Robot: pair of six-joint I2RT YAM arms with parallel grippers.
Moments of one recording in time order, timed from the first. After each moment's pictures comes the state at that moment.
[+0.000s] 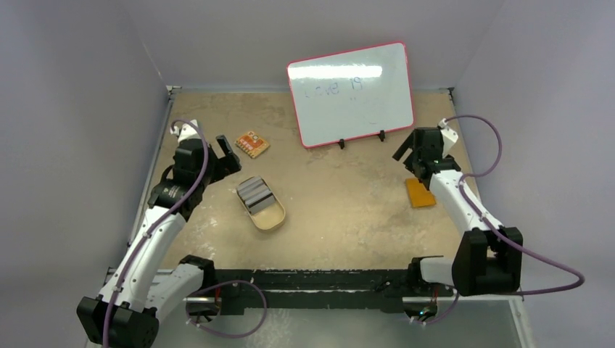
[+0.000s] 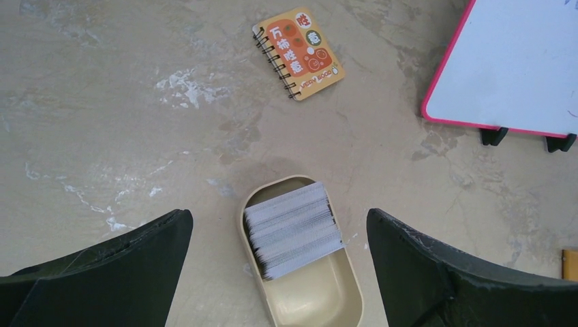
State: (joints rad) left arm -0.24 0.91 0.88 -0.56 -0.21 -0.55; right arm 0.10 1.27 0.91 -0.43 0.39 0.65
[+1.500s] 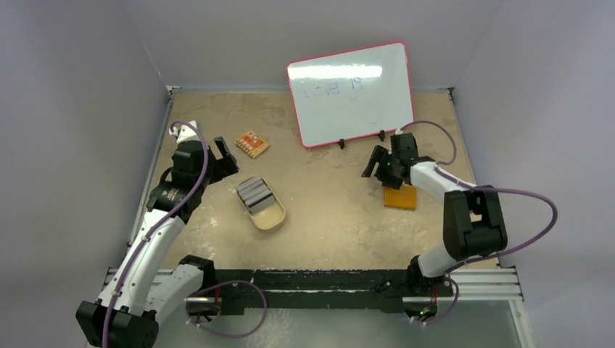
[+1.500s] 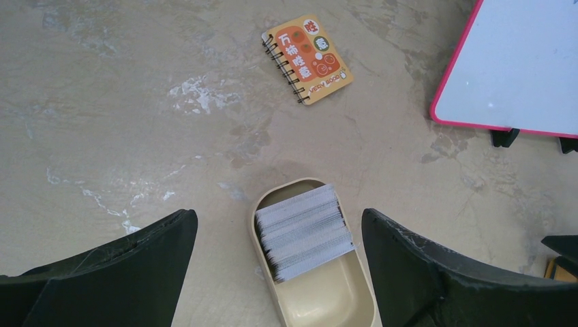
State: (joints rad) left arm -0.24 0.89 0.87 -0.55 -0.24 -0.51; right arm 0.16 1.57 0.86 -0.28 -0.09 0.56
